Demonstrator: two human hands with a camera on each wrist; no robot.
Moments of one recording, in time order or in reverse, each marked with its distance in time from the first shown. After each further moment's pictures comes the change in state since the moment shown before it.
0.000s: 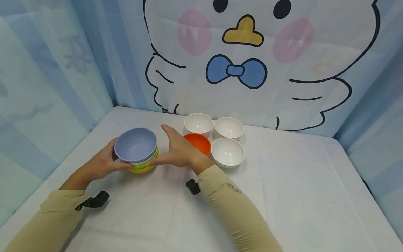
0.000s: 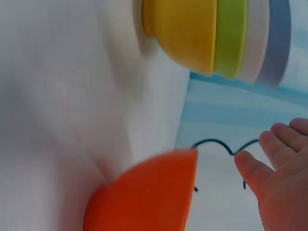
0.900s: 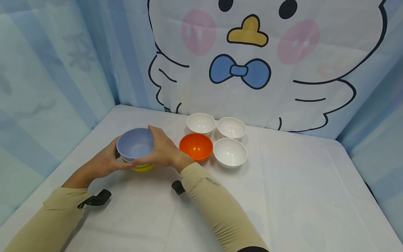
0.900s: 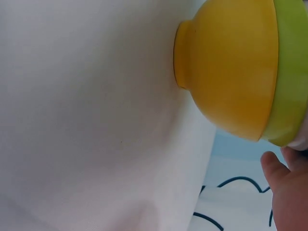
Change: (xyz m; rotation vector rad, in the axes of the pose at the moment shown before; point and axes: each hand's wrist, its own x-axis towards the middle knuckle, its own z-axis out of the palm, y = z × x) left_hand -0.001 -0.005 -0.002 0.034 -0.002 0.029; right_hand 0.037 -0.015 0.043 0.038 0.000 -0.036
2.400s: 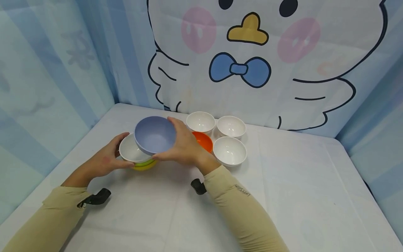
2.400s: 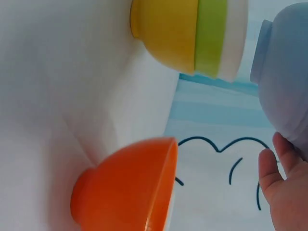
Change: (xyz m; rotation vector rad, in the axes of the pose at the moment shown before) left_hand 0.000 0.002 -0.002 -0.023 -0.021 -0.047; right_hand -0.047 0.002 -0.050 0.032 0.191 -0.030
